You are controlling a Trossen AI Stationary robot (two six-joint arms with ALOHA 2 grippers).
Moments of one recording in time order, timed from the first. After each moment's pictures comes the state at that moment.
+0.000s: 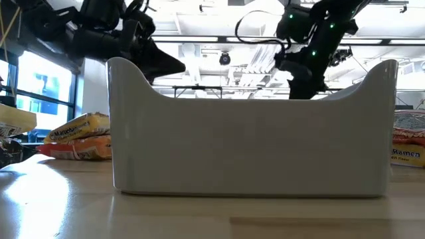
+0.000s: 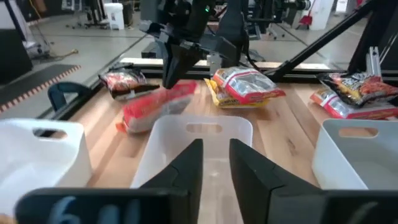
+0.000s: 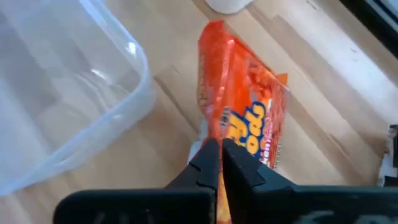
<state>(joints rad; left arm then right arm) 0.19 1.26 0.43 0.65 0.12 0.04 -0.31 1.33 0.86 -0.58 0.18 0.30</state>
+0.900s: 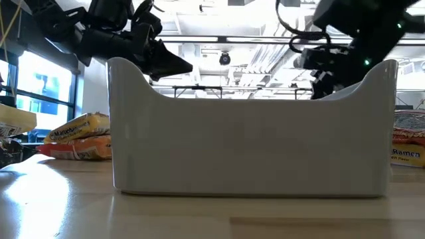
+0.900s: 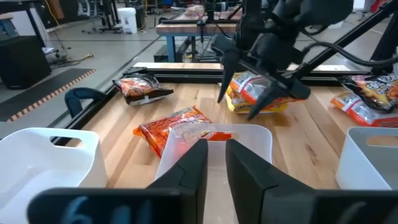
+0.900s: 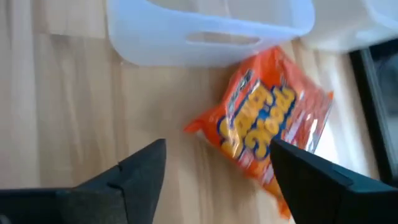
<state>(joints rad) 0.20 1.33 0.47 0.69 0.07 0.06 0.20 1.33 0.62 -0.38 0.59 0.07</state>
